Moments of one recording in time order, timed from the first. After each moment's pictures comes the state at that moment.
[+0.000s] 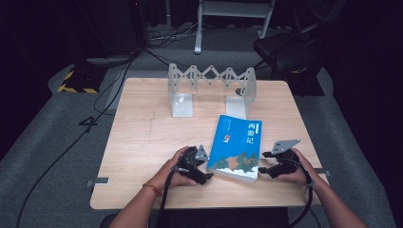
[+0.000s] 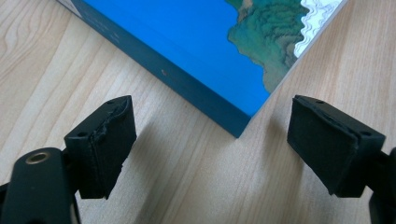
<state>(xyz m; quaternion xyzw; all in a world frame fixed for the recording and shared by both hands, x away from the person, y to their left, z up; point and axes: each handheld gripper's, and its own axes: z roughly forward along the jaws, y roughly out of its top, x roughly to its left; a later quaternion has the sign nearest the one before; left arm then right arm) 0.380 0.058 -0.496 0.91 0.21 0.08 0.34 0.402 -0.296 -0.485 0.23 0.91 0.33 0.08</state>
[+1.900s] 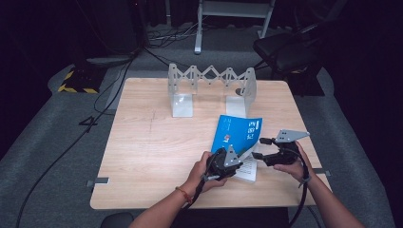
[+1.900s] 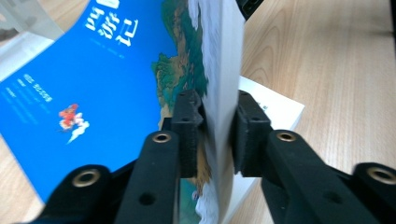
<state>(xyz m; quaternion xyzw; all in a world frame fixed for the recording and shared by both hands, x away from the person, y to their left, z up) 0.353 -0.020 -0.455 0.87 0.17 0.15 0.43 0.404 -0.281 -0.444 0.26 0.85 0.45 0.12</state>
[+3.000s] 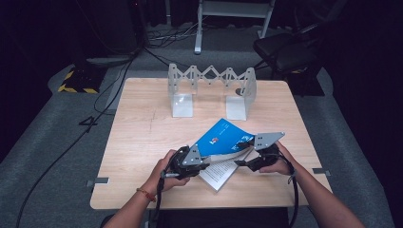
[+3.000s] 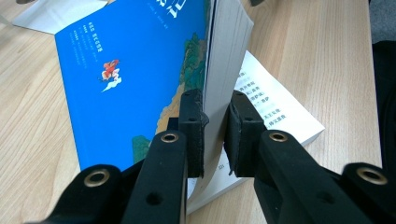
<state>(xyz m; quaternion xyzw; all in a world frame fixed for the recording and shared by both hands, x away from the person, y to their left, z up) 0.349 0.084 -0.445 0.90 0.15 0.13 0.40 0.408 -0.222 -0.444 0.08 0.89 0.44 0.09</state>
